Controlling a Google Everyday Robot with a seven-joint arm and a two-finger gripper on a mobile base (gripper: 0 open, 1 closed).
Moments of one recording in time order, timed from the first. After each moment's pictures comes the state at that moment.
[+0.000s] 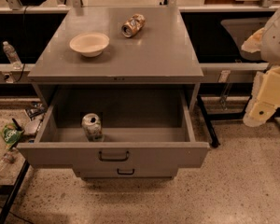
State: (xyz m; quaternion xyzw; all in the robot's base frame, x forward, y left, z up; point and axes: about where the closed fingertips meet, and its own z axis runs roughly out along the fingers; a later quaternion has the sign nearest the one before) arm 0.438 -0.217 0.976 -0.60 0.78 -0.03 0.16
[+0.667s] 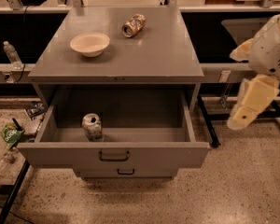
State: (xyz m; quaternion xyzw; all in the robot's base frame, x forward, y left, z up) arm 0.449 -0.197 0.952 -0.60 0.78 0.01 0.19
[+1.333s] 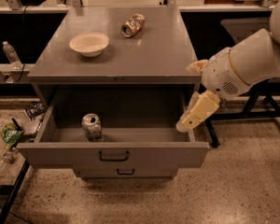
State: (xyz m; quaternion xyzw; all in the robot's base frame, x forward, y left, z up) arm 0.489 -0.115 0.894 -0.59 0.74 0.13 0.31
